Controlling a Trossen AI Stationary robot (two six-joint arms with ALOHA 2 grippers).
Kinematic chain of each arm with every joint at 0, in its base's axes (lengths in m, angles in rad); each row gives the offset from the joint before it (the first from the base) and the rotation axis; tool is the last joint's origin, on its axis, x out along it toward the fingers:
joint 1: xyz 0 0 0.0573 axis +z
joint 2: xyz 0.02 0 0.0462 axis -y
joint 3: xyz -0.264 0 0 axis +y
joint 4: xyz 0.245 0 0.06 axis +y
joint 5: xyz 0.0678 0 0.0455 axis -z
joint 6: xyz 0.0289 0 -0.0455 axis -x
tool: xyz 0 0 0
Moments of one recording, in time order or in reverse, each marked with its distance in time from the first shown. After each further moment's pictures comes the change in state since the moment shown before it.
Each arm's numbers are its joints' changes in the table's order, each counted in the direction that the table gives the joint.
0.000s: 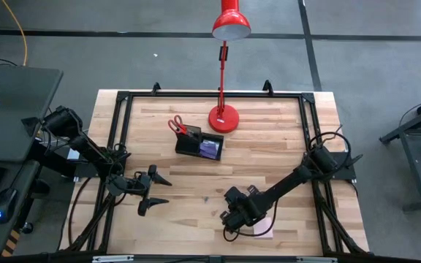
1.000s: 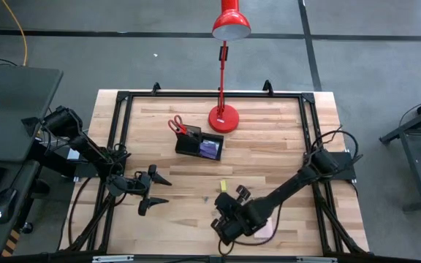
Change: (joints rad) left arm 0.000 0.000 0.000 0.016 -0.004 0.020; right arm 0.045 -0.009 -0.296 0.130 0.228 0.180
